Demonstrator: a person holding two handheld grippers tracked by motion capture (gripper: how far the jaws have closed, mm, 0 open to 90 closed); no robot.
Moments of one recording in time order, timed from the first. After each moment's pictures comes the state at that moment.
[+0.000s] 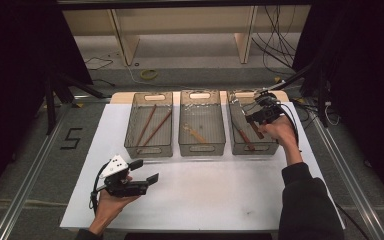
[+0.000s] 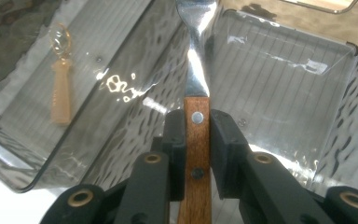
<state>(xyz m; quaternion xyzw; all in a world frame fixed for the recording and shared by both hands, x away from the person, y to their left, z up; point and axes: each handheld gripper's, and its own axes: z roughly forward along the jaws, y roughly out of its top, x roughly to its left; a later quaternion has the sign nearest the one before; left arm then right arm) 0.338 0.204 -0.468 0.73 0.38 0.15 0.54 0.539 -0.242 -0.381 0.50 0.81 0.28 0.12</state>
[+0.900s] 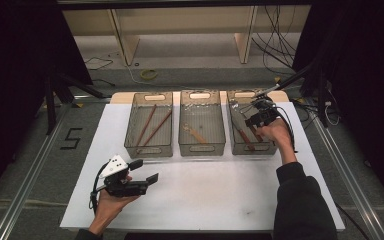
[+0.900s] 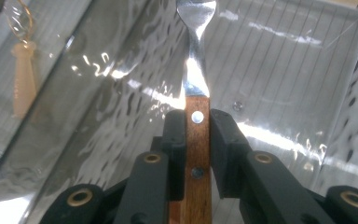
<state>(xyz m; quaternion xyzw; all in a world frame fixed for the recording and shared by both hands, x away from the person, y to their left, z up) 0.338 0.204 -0.467 0.73 0.38 0.15 0.54 0.549 -0.239 -0.403 0.53 0.81 0.24 0.11</state>
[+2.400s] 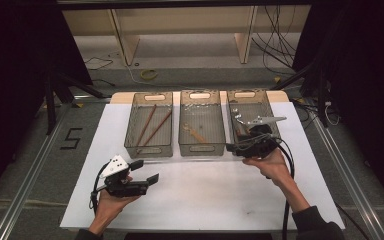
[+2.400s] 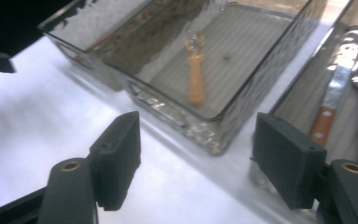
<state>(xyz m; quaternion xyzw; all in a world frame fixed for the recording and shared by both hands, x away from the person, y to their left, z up) 0.338 0.204 -0.468 0.74 0.38 0.15 0.54 0.424 -0.208 -0.397 0.41 0.80 0.42 0.10</state>
